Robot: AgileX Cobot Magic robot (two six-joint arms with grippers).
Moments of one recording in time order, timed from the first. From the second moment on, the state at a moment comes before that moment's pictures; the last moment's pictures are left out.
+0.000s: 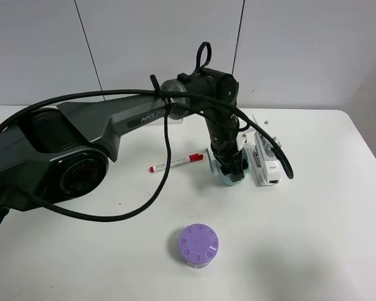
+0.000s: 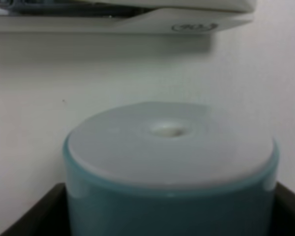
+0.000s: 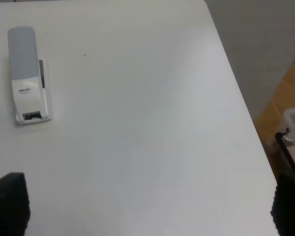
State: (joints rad) left arm -0.81 2.52 -2.20 -0.19 1.03 0.65; right arm -0.06 0.00 -0.49 -0.09 1.07 0.07
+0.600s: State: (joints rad) left arm -0.81 2.53 -2.20 -0.23 1.00 0.59; right arm -0.06 0.00 -0.49 -0.09 1.07 0.07
